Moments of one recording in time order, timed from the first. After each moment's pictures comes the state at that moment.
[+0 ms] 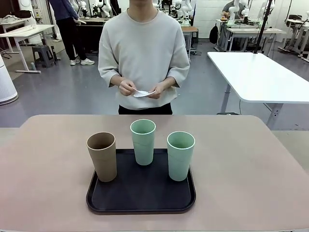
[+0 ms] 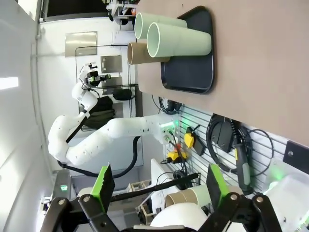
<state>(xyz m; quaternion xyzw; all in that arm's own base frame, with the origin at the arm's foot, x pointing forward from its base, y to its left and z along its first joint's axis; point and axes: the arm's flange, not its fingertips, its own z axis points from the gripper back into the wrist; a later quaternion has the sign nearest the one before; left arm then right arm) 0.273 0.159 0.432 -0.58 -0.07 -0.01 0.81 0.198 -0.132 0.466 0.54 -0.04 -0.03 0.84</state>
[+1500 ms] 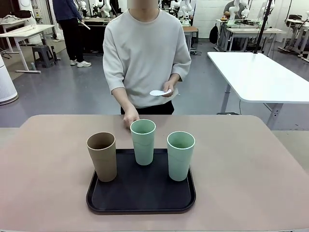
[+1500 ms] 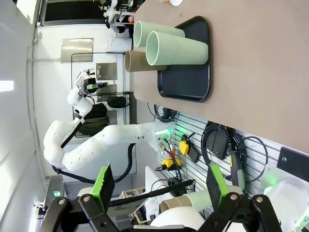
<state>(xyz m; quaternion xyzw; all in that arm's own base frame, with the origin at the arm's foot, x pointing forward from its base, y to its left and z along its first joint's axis) 0.272 0.156 0.431 -0.57 -0.06 -0.03 0.82 0.197 -0.133 0.472 0.53 -0.06 -0.03 0.84</state>
